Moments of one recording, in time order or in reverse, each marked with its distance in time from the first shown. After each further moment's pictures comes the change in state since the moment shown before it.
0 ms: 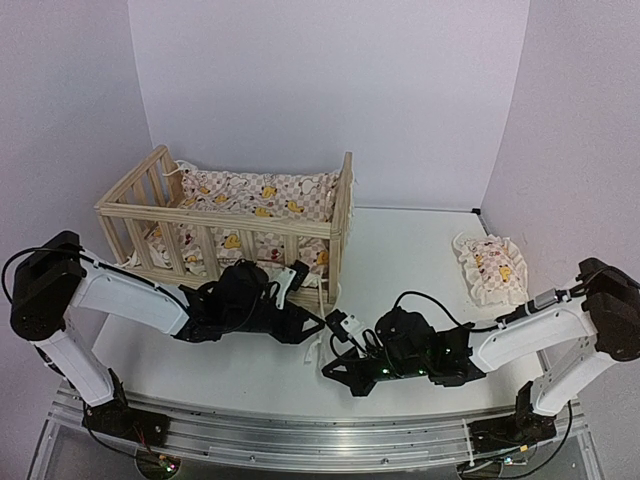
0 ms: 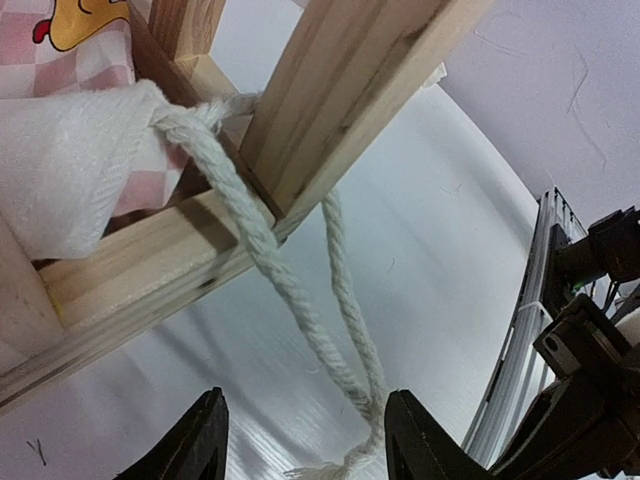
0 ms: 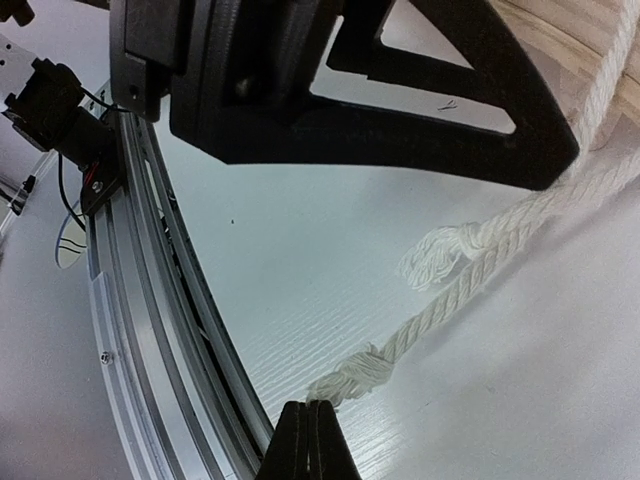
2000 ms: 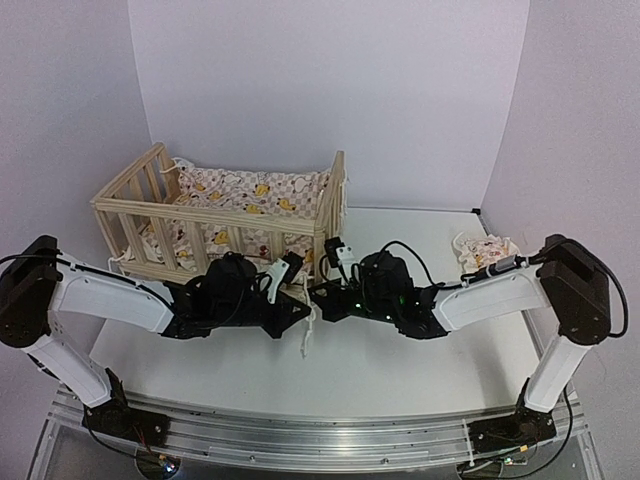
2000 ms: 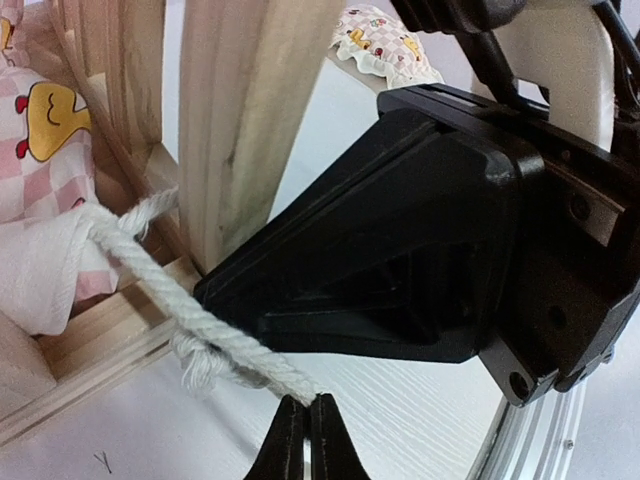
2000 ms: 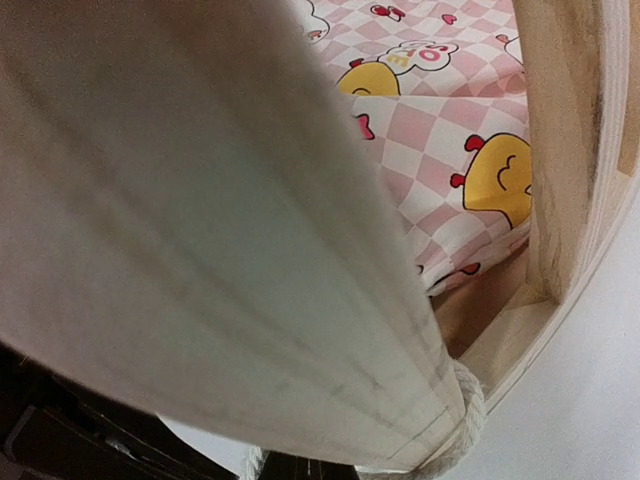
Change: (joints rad) left arm 0.006 -0.106 -0.020 -0.044 -0.042 0.141; right arm -0.218 0.228 0.289 0.158 0.089 0.035
